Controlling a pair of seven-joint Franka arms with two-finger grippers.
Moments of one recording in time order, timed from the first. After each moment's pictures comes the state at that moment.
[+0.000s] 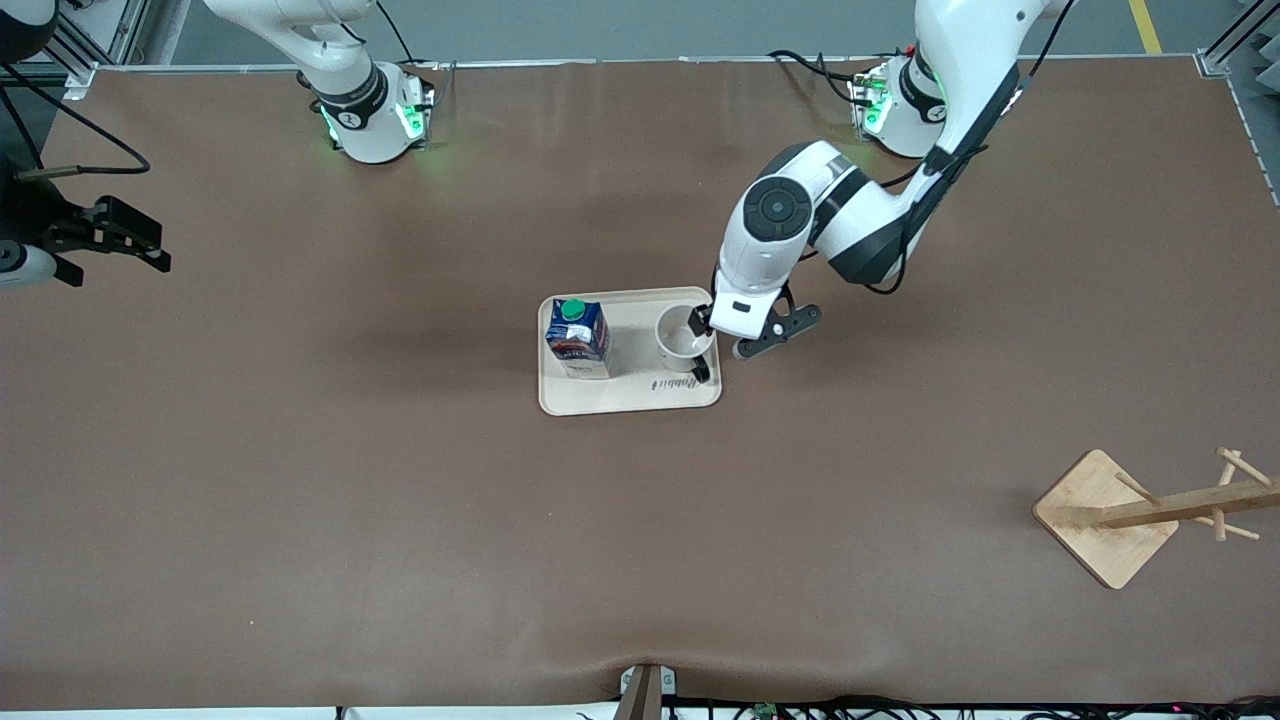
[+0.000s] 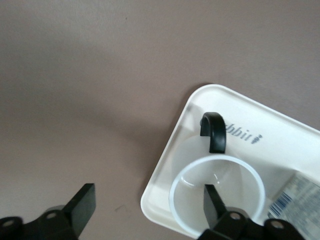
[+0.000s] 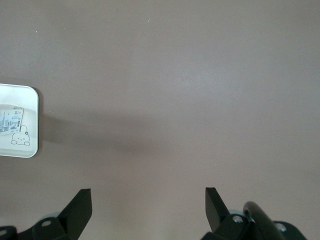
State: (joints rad) left arm -0.18 0.44 -0.55 -1.94 0.20 2.26 -1.32; right arm 0.00 -0.06 -0.05 -1.69 0.01 1.62 -0.21
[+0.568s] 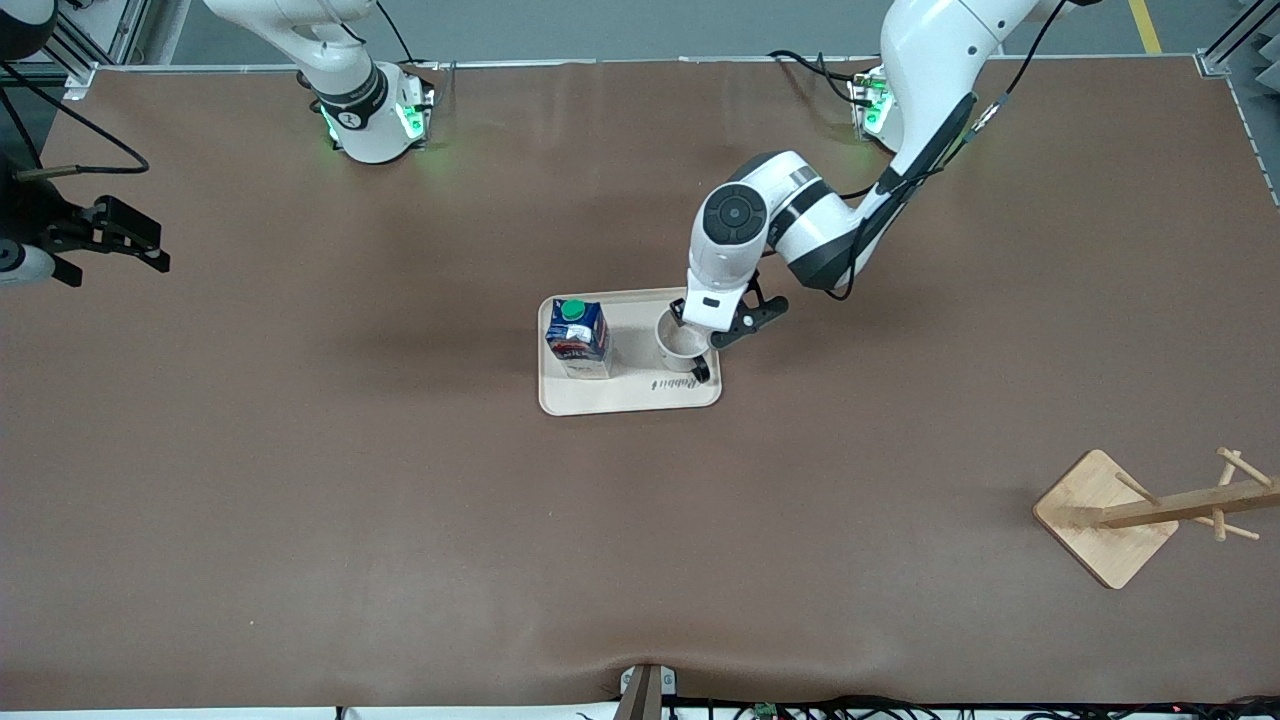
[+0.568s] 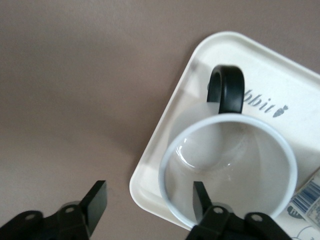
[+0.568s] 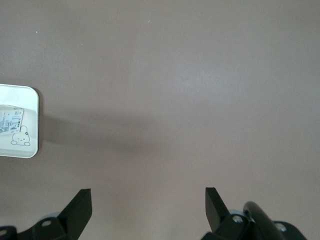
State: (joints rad) left arm -0.25 0.51 -0.55 -1.94 0.22 2.28 -1.42; right arm 0.00 -0.06 -0.05 -1.69 0.01 1.62 -0.21
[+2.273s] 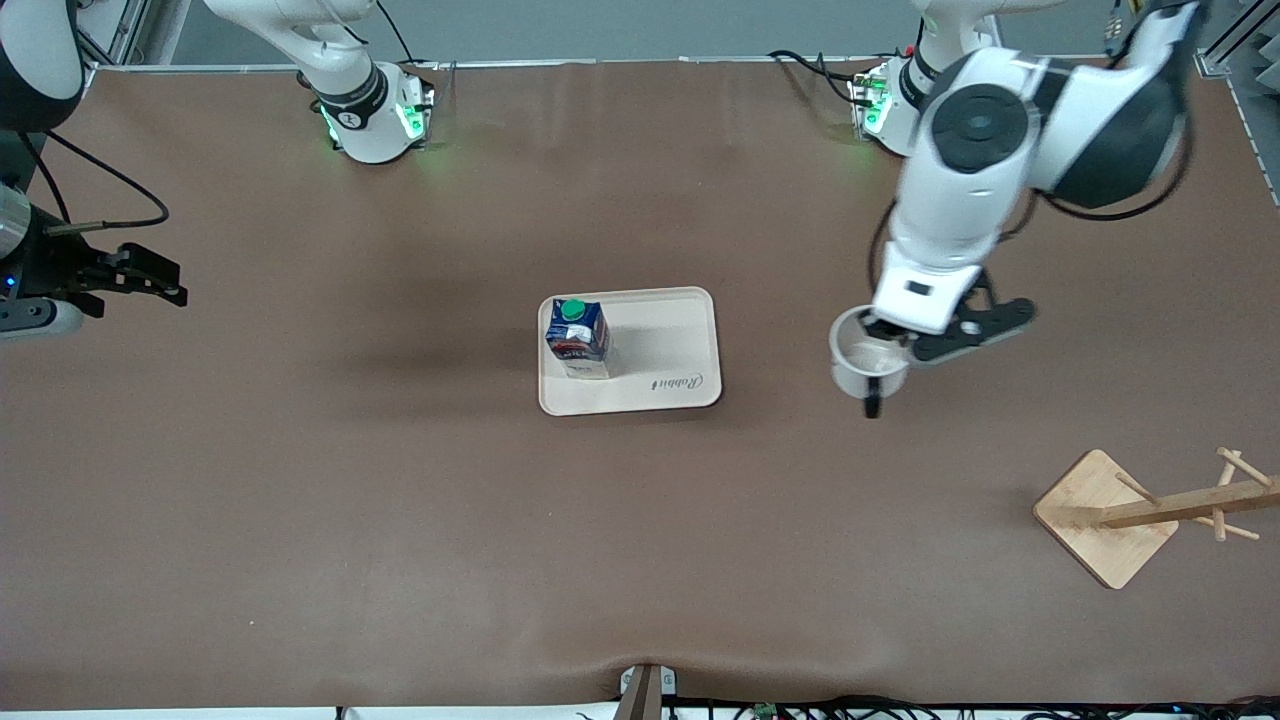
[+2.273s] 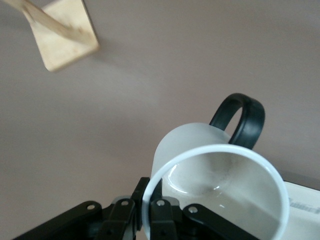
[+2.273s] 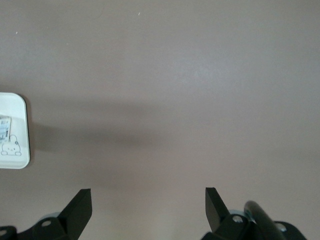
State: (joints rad) left arm 0.14 0.12 -0.54 -1.77 0.30 1.87 -0.75; right arm 0.00 0.03 -0.05 -1.67 0.01 1.65 -0.14
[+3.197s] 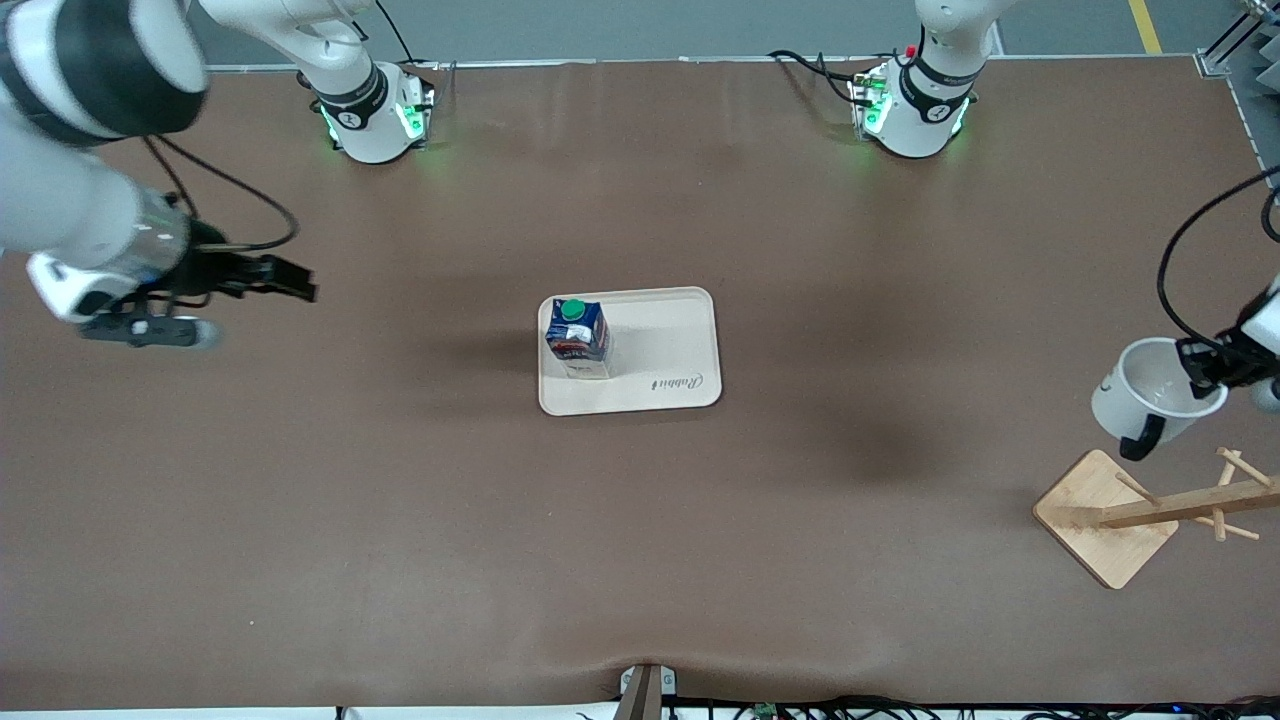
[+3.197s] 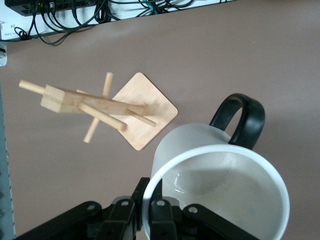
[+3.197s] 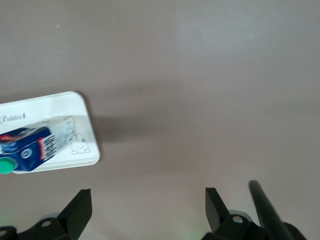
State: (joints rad) left arm 0.55 0.24 -0.53 -1.54 0.27 1.91 0.07; right arm 0.23 0.08 -0.03 -1.67 0.14 1.60 0.28
